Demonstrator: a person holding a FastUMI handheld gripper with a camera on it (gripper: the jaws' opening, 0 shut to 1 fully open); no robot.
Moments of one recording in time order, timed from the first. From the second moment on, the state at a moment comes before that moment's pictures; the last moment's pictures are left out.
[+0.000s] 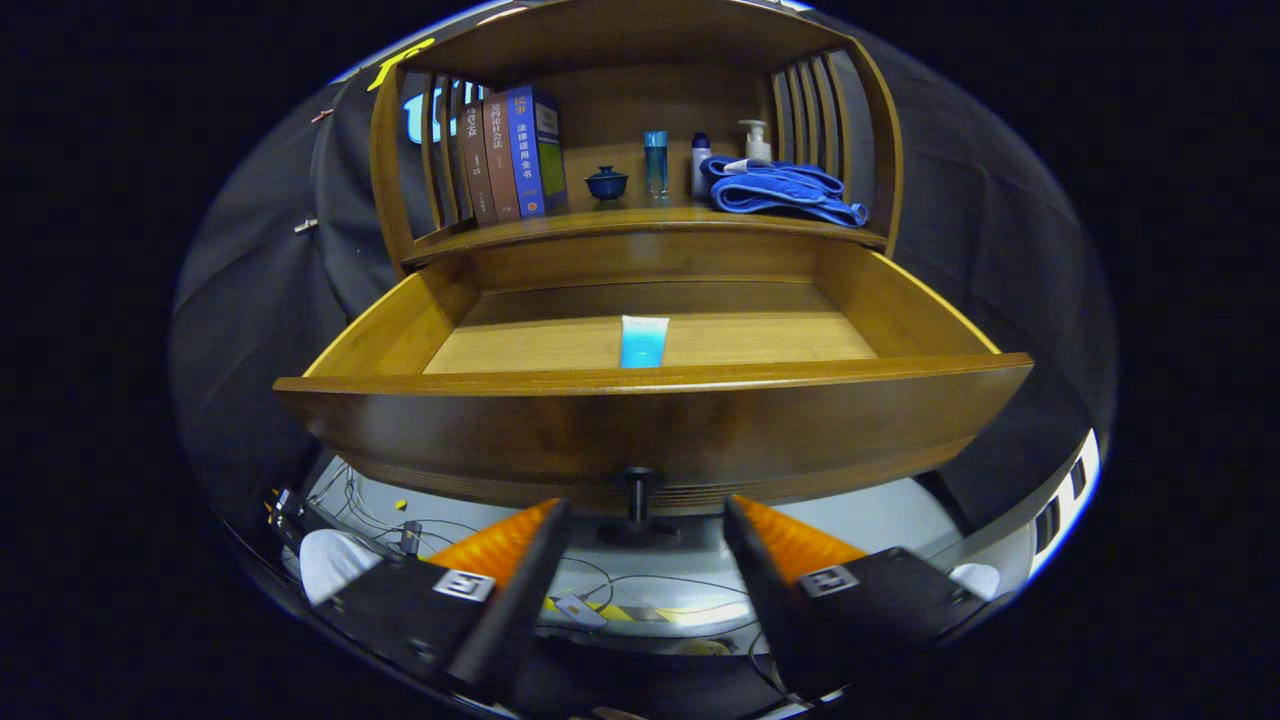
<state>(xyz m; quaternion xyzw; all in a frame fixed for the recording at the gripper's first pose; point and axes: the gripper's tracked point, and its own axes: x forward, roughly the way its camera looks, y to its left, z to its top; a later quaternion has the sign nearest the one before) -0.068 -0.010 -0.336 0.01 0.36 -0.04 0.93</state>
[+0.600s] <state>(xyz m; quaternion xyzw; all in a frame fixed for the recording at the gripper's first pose) 0.029 -0.001 -0.233 0.03 0.34 -0.01 0.94</state>
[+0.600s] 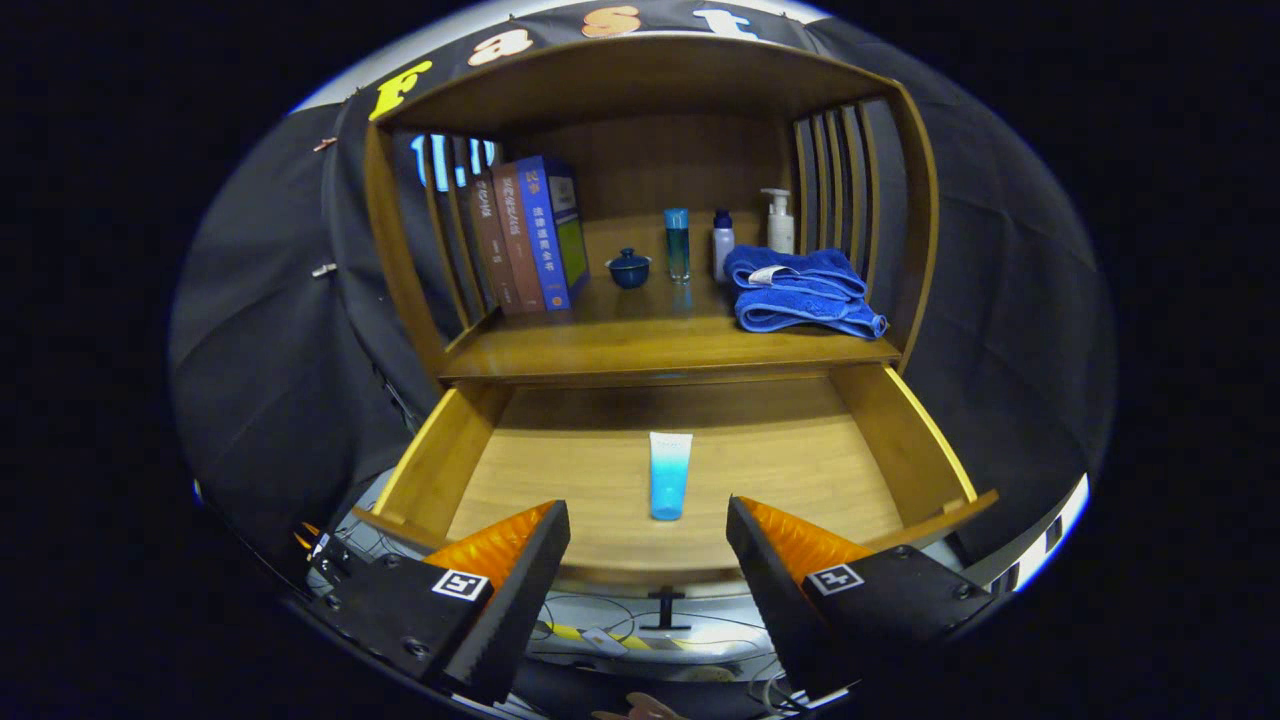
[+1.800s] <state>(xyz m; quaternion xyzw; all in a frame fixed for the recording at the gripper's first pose) 0.112 -0.030 -0.402 0.00 0.63 -0.08 0.78</state>
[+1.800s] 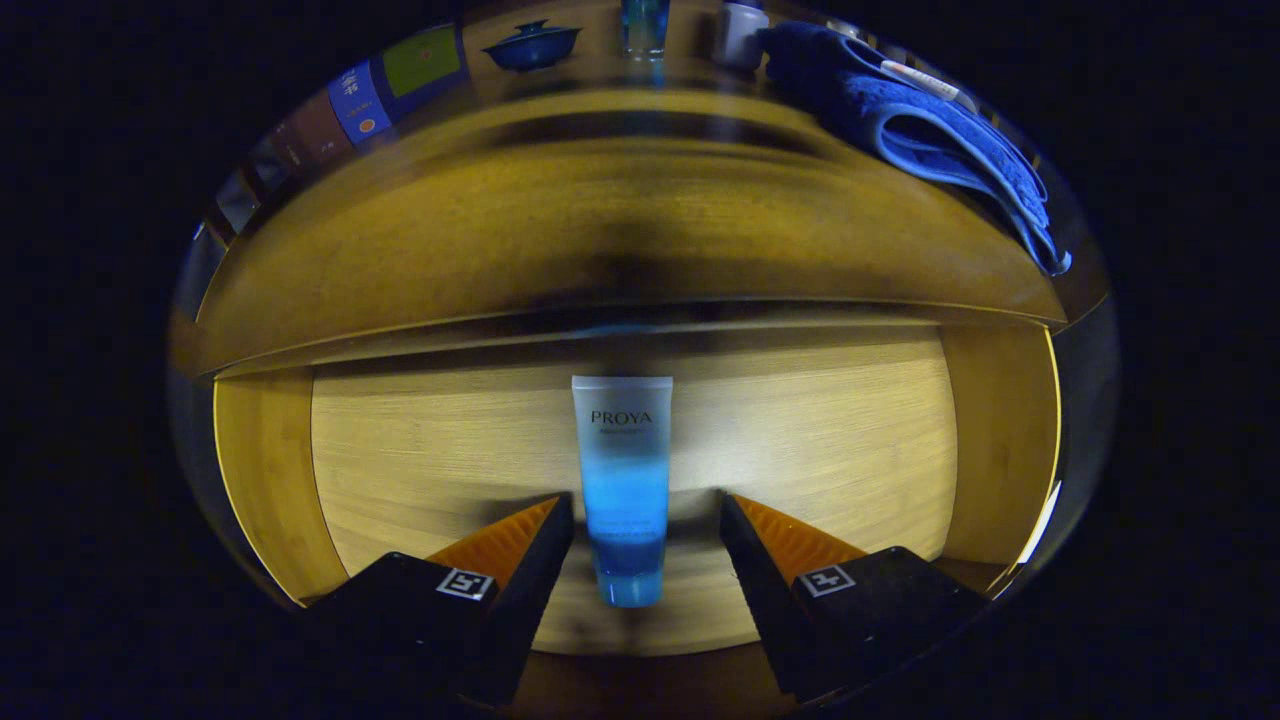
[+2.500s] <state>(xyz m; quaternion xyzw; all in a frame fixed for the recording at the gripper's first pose) 0.115 -0.021 -0.379 0.02 0.61 -0.07 0.79</state>
